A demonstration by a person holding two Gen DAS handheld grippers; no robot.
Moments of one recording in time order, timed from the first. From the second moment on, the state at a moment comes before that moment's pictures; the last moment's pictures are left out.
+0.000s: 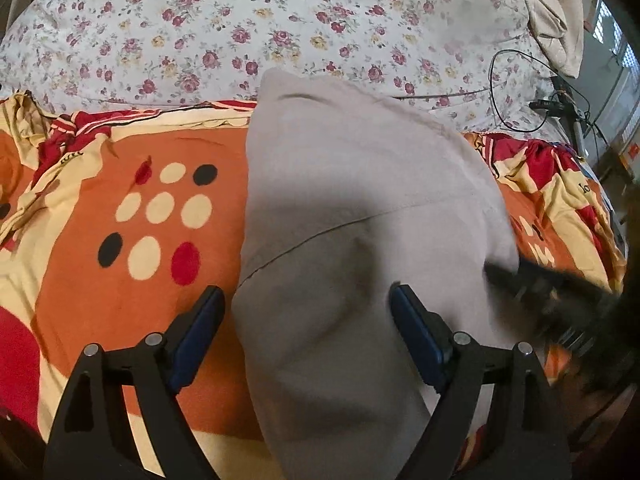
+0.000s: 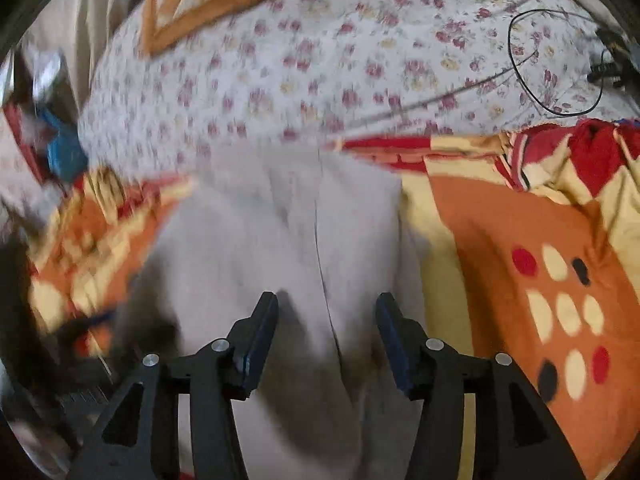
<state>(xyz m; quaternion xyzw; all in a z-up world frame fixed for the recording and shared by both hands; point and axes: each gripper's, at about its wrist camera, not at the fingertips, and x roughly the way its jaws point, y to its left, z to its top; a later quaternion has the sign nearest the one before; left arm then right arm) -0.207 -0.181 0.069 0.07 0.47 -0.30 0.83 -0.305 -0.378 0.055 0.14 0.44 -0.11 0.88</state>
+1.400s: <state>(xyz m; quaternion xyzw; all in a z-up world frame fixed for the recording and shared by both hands) -0.237 -0.141 0.111 0.05 0.39 -0.24 0.89 -0.344 -0.338 0.107 0.11 0.35 -0.16 0.91</state>
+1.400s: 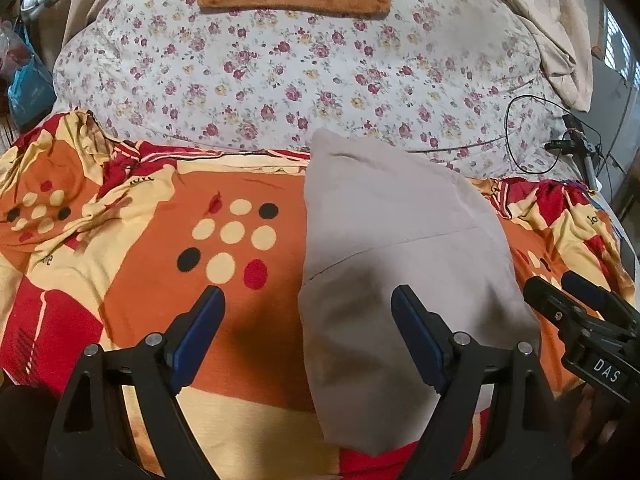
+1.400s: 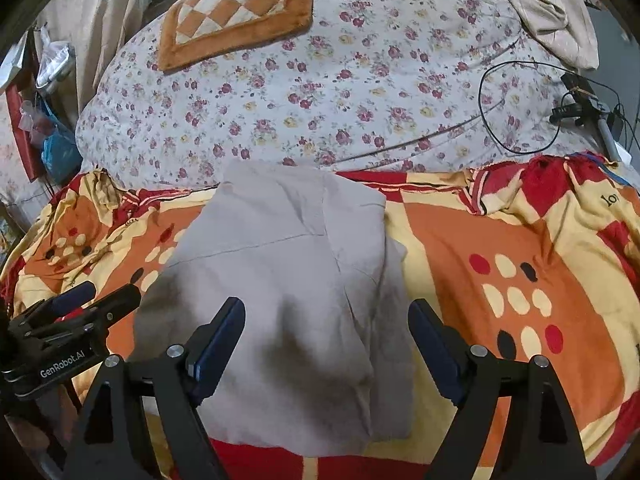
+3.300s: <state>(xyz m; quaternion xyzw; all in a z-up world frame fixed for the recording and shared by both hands) -0.242 -0.138 0.105 0.06 0.37 -0.24 0.90 -0.343 -0.342 0.085 0.15 0.37 -0.14 0.91</state>
